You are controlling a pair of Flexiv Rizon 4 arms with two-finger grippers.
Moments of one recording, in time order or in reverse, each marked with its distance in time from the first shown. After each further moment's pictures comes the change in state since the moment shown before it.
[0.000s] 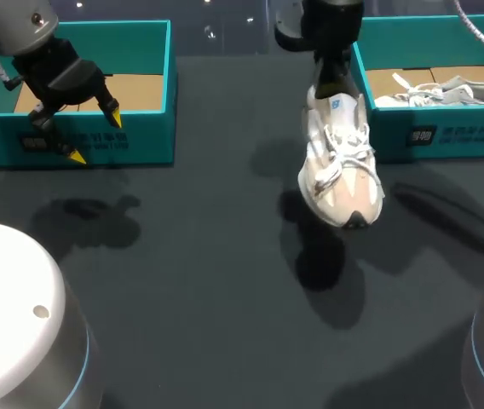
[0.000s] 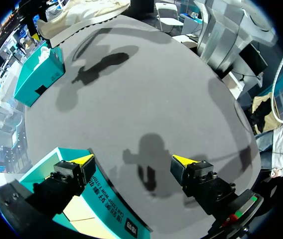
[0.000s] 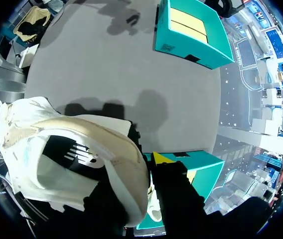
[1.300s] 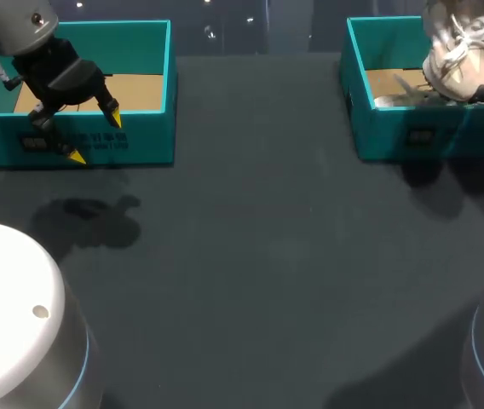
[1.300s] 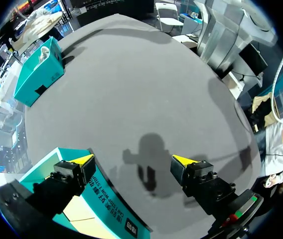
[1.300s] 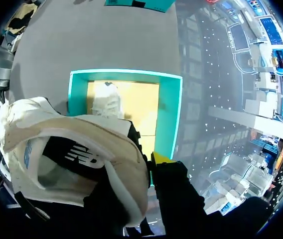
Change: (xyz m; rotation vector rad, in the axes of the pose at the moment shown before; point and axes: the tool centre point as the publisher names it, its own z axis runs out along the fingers) left arm 0.000 0.000 0.000 0.000 0.000 0.000; right arm -0.179 -0.253 0.002 0.105 -0.058 0.053
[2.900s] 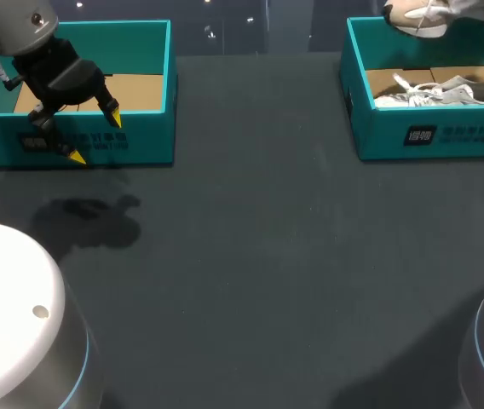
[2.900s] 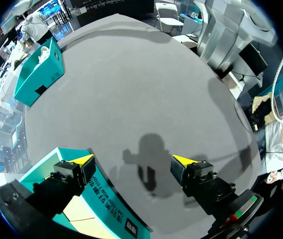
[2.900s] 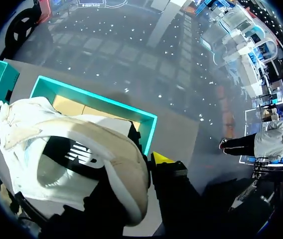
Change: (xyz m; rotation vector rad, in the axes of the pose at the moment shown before) left arm 0.000 0.000 0.000 0.000 0.000 0.000; right arm -0.017 -0.163 0.062 0.069 -0.038 1.296
